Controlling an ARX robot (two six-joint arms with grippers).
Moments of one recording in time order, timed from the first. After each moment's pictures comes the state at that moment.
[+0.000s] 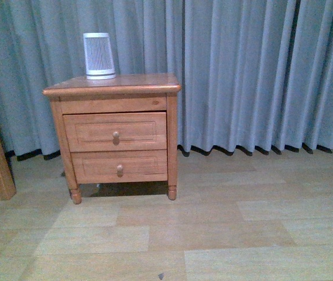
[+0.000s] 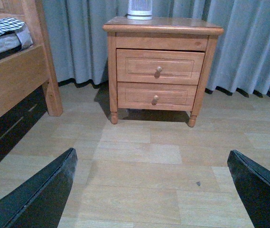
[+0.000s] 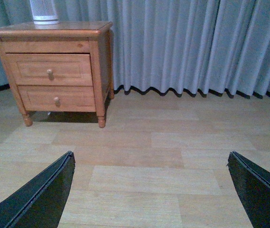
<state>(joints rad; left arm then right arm) 0.00 0.00 0.01 0.00 0.00 -0.01 0.00 0.00 0.01 0.00 0.00 0.00</state>
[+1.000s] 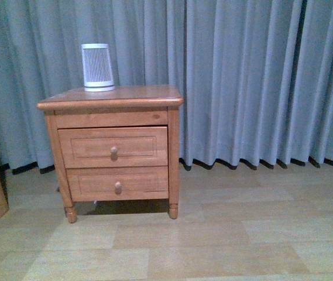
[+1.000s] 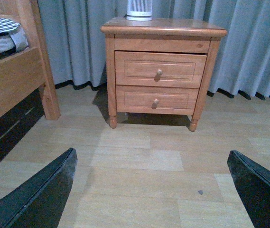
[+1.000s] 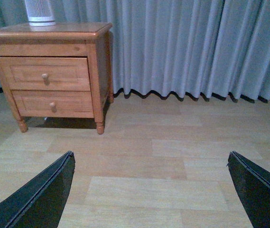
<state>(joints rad) 0.00 0.00 0.01 0.00 0.00 -0.01 0.00 0.00 0.01 0.00 0.00 0.00</state>
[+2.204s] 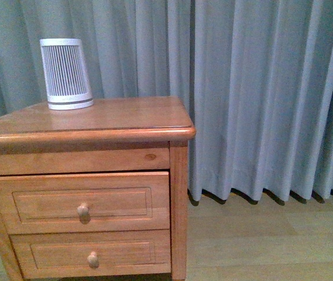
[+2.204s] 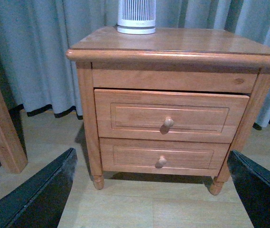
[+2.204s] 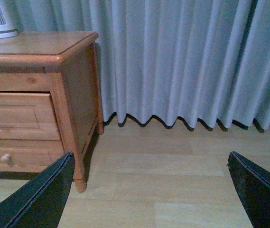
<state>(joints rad) 0.00 0.00 0.01 0.00 0.00 -0.01 0.00 0.00 0.01 0.00 0.00 0.00</state>
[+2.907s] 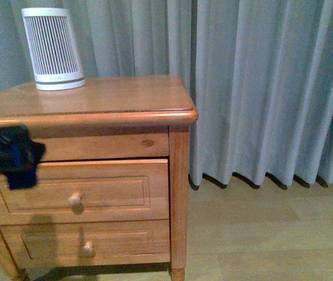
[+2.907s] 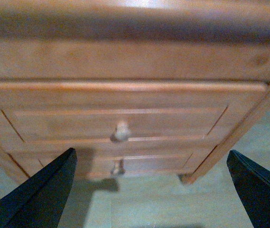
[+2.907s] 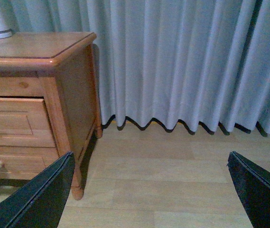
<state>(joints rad) -0.15 1.72 0.59 0.81 0.01 -0.07 0.00 0.00 0.01 0.00 0.00 0.00</state>
